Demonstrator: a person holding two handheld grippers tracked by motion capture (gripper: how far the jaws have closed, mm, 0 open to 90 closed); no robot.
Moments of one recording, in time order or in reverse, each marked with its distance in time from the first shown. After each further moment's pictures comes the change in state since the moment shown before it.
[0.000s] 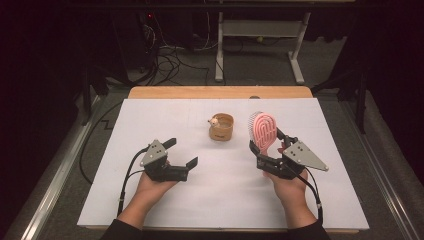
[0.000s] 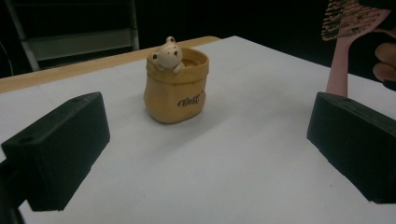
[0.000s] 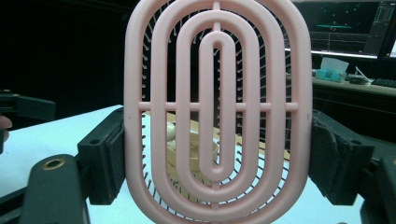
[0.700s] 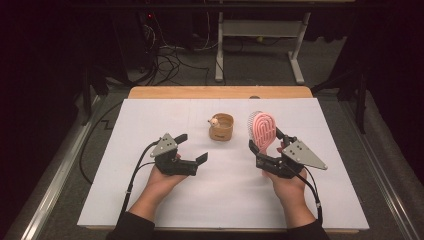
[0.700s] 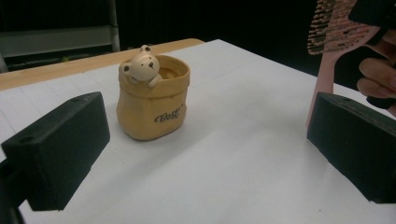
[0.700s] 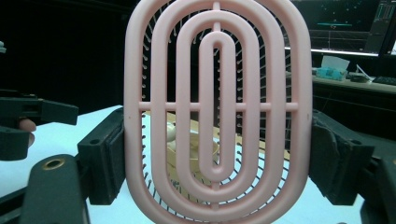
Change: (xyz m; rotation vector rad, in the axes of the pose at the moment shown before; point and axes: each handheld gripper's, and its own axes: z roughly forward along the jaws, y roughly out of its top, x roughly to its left) left arm -0.002 0.008 0.024 0.012 -0.063 -0.025; right arm 0.000 -0.001 0.003 0.004 0.000 0.007
